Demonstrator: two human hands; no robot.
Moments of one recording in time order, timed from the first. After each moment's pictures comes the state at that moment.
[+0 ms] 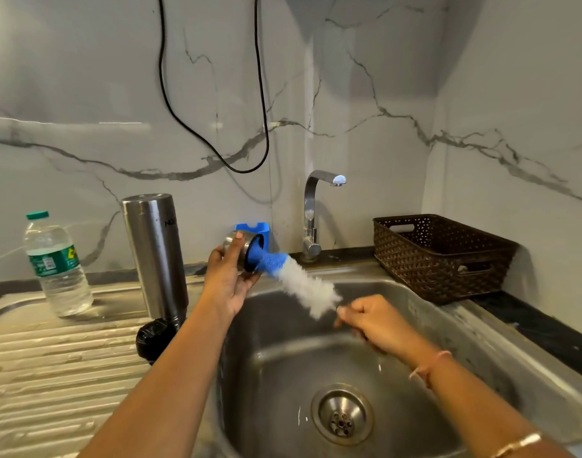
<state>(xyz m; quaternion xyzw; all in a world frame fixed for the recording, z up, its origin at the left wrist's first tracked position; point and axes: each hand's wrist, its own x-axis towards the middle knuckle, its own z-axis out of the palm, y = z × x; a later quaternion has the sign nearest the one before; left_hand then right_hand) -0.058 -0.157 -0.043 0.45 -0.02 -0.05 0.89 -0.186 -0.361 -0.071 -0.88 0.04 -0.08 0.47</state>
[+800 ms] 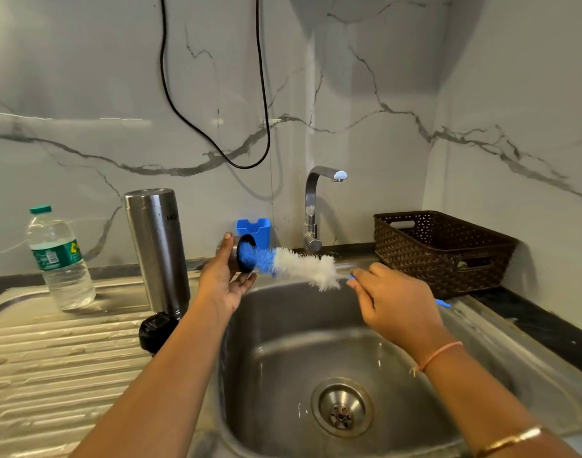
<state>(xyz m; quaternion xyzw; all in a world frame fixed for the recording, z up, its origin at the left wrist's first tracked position) -0.064 -0.147 -0.045 0.43 0.06 -0.06 0.90 -0.190 -0.370 -0.066 -0.92 -0.02 -0.38 -0.04</state>
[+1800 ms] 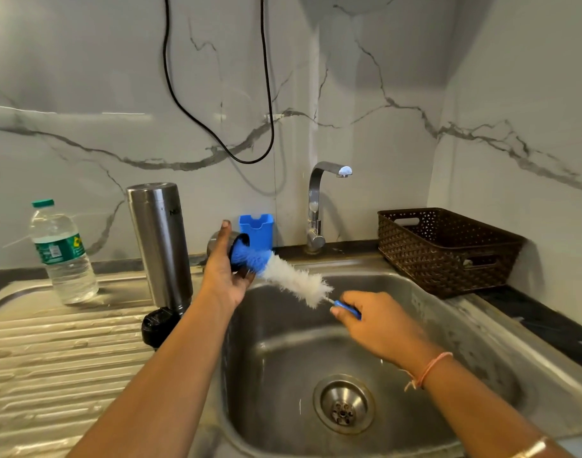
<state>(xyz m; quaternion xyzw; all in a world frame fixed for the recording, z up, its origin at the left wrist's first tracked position) -0.067 -0.150 -0.038 0.38 0.05 -0.06 0.92 -0.197 -0.348 -0.071 -0.97 -0.01 -0.16 0.21</state>
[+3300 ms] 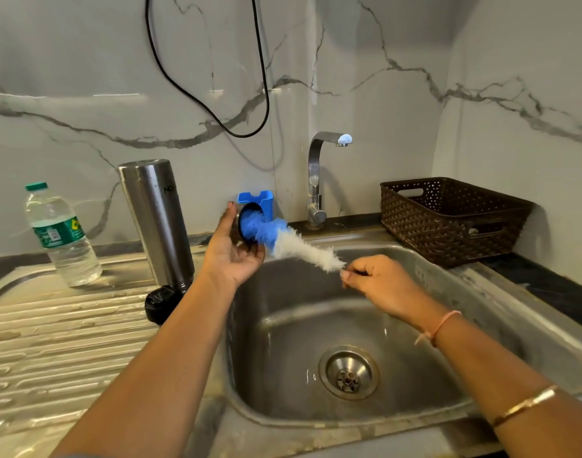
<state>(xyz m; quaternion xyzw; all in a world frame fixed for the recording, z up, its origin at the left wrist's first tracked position) -0.071 -0.152 -0.043 0.33 0.07 -0.14 0.93 -0.191 -0.354 -0.066 -0.92 0.02 -0.13 0.36</state>
